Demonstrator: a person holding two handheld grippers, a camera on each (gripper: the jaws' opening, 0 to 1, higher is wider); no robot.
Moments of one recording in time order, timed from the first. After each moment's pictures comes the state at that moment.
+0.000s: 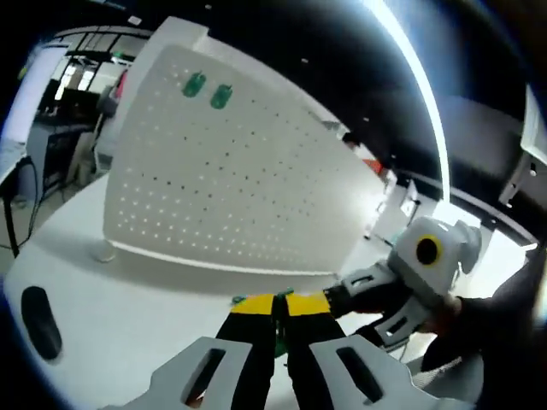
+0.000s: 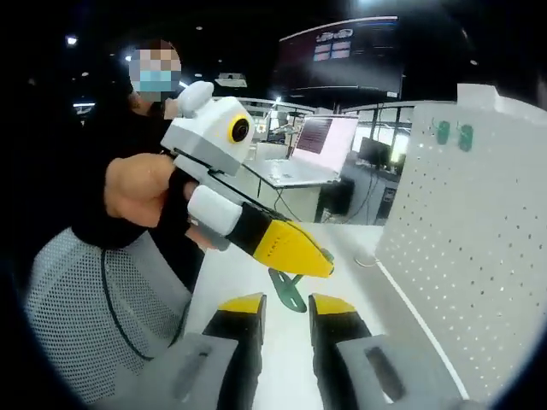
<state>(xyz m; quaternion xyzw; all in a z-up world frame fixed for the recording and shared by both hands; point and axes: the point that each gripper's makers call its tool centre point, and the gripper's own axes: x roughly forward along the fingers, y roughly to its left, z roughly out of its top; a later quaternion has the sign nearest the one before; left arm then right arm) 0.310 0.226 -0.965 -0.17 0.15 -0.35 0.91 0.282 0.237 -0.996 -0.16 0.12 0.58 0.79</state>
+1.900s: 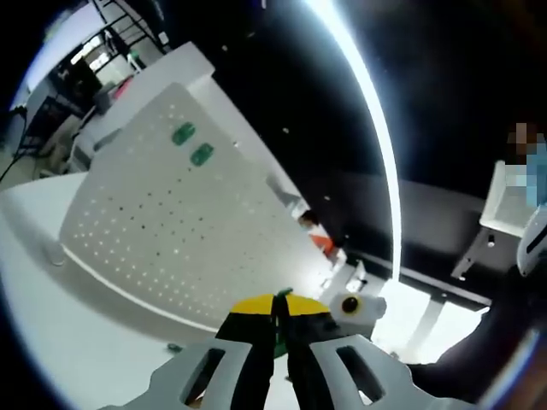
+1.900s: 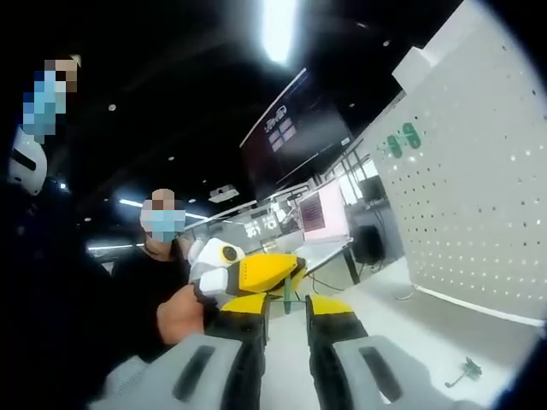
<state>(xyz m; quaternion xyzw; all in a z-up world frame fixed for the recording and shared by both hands) 0.306 0.232 -0.902 -0.35 0.02 -0.41 0.84 0.282 0.227 -0.918 0.16 0.08 0.61 0.77</state>
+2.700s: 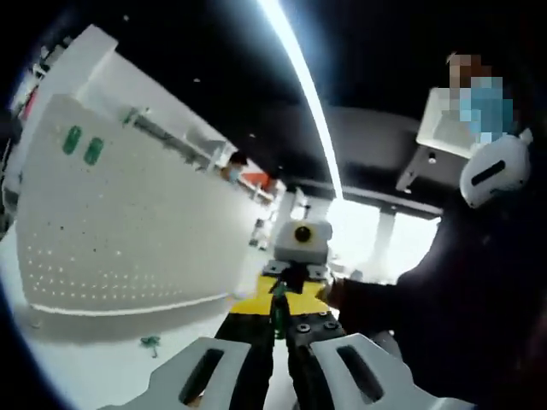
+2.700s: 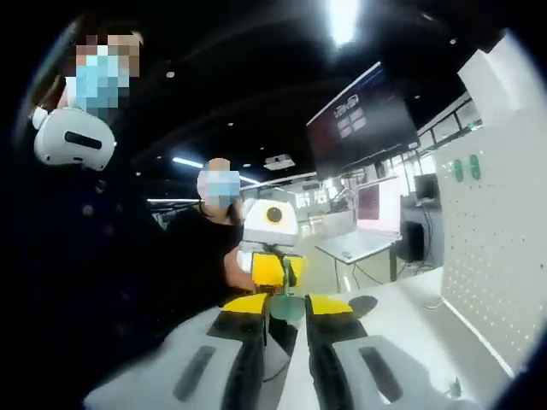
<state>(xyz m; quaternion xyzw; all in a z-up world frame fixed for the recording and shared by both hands) 0.213 0.196 -0.883 -0.11 0.06 -0.61 0.78 0.200 0.199 -0.892 0.04 0.07 0.74 0.67</state>
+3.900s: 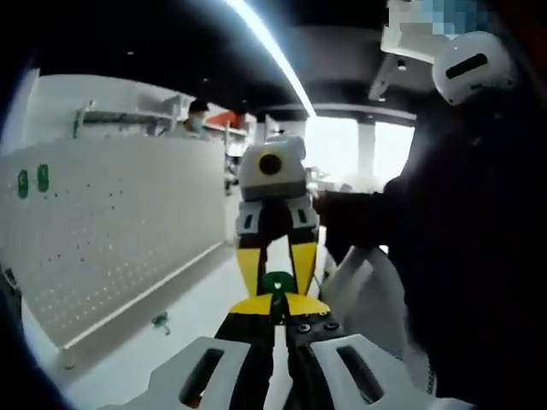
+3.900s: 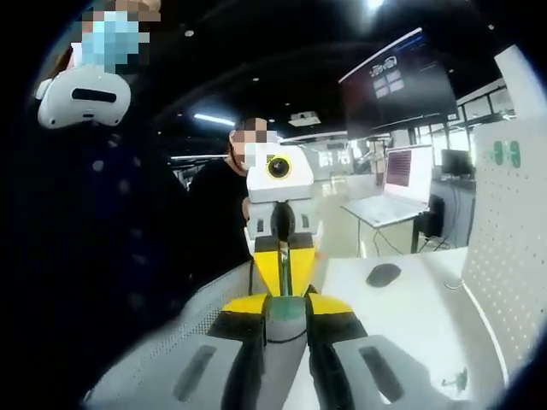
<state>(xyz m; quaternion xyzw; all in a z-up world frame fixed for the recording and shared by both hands) 0.182 0.183 -0.923 0.06 0.11 -0.64 0.76 0.173 0.202 -0.922 -0.05 0.11 0.76 0.63</state>
